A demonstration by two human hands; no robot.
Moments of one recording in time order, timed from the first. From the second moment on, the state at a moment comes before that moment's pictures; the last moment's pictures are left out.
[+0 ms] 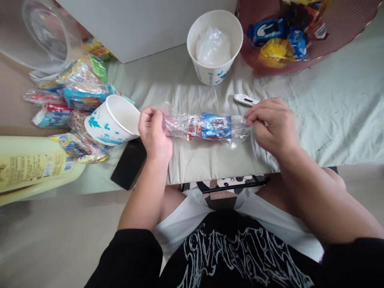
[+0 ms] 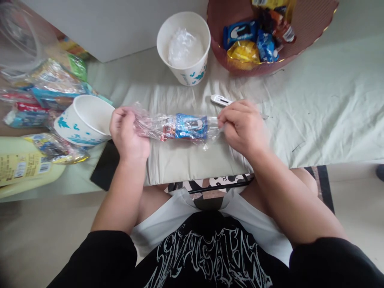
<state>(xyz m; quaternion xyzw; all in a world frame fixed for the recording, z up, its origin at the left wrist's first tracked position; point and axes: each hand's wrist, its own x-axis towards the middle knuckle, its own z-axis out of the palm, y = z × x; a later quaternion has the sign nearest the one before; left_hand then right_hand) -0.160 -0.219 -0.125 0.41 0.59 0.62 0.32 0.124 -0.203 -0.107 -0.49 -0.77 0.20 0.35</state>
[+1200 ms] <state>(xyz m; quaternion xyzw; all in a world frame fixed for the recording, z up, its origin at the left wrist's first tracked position) -0.132 -0.253 -0.091 0.71 0.57 0.28 0.30 0.102 -0.223 -0.100 -0.50 -0.72 0.31 0.37</state>
